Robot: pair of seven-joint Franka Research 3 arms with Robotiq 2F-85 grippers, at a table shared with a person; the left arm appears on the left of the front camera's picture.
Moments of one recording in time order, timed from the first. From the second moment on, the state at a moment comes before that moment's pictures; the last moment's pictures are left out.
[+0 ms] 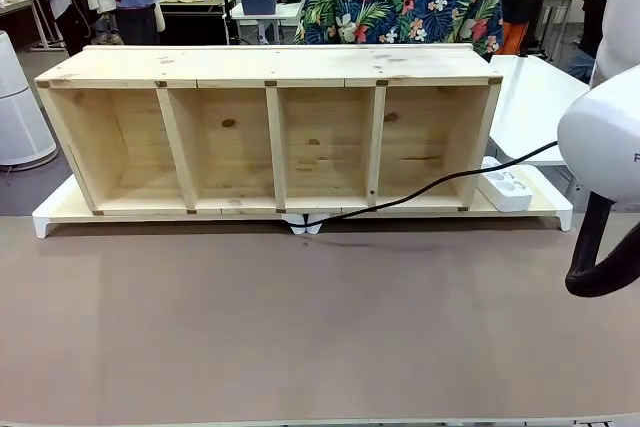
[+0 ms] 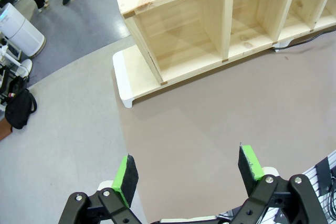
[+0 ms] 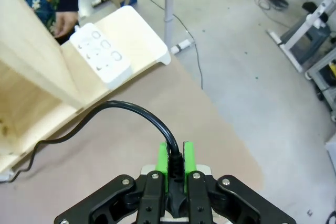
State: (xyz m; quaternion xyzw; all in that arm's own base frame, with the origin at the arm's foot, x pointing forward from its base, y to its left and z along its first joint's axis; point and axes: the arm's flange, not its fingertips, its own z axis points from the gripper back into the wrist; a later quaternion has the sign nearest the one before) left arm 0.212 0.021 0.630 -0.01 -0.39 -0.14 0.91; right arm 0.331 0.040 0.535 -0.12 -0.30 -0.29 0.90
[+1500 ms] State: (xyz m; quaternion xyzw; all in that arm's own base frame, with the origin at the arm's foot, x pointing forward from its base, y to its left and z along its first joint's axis) left arm 0.212 0.021 0.630 -0.01 -0.39 -0.14 0.91; right arm 0.379 0.023 0.500 -0.11 -0.32 -0.26 0.91
